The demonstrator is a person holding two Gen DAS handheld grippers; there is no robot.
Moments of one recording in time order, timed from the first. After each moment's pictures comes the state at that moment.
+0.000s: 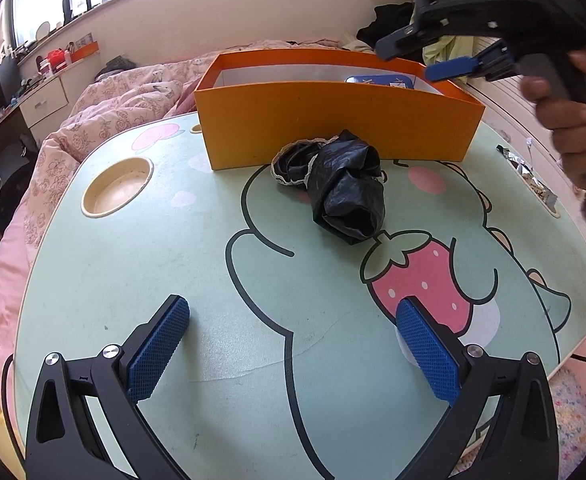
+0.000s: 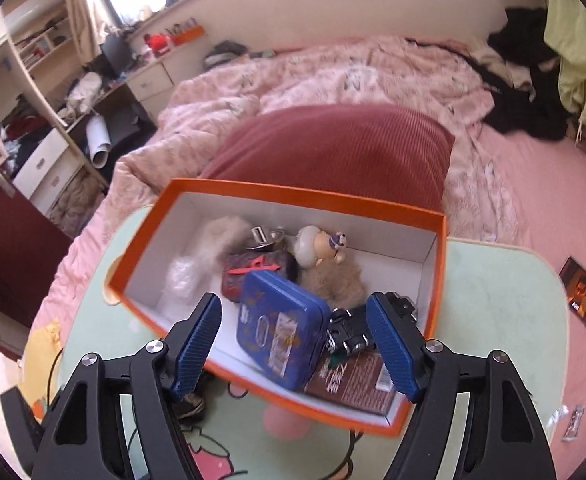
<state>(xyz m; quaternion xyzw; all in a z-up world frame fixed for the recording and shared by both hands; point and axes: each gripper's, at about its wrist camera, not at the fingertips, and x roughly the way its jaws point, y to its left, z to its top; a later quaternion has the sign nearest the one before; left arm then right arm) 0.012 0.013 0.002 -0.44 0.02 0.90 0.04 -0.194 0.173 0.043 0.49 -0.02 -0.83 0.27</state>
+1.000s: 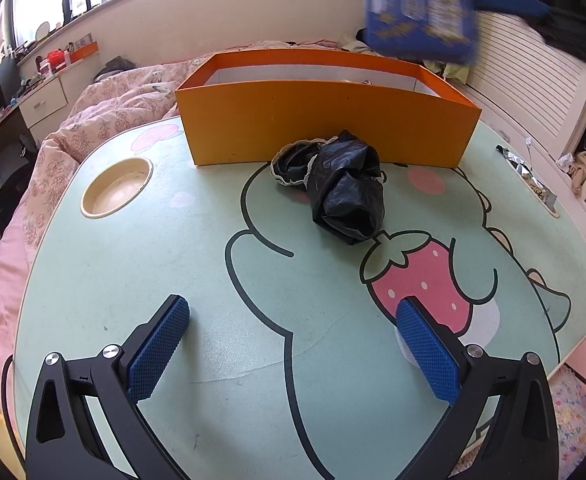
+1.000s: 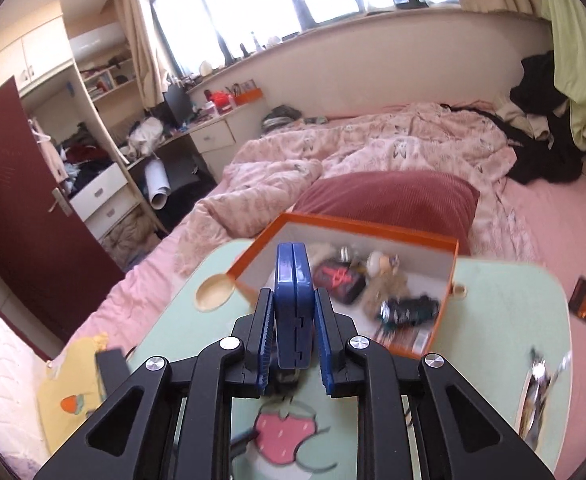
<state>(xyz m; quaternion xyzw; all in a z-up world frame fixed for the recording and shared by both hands) 0.013 0.012 0.001 -0.44 0.02 0.90 0.04 -0.066 0.193 0.102 0.36 -0.07 -0.86 0.34</state>
